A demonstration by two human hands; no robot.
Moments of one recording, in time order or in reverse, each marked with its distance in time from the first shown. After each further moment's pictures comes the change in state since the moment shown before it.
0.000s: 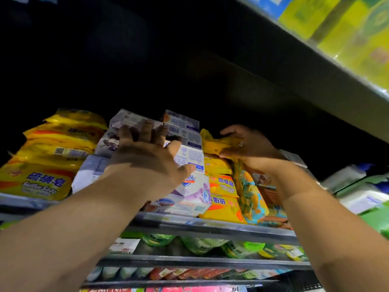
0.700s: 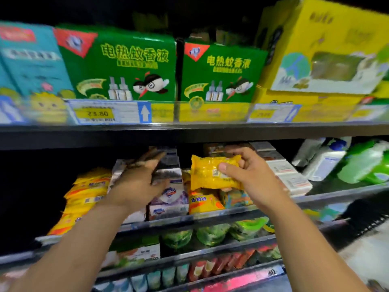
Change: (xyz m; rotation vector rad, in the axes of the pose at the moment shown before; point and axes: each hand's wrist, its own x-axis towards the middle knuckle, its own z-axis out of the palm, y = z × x) left_hand -0.014 -0.005 -0.066 -0.464 -0.057 0.163; right_hand -0.162 -0.059 -0.042 1.148 0.324 0.150
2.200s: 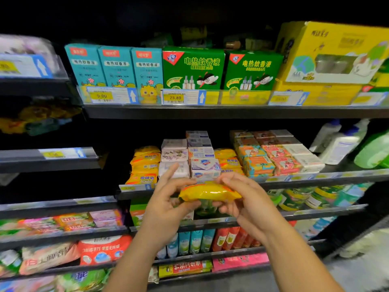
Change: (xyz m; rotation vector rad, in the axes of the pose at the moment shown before) left_hand -0.217 0.035 -0.015 -0.893 0.239 0.044; right_hand -0.163 -0.037 0.109 0.457 -0.190 0.260
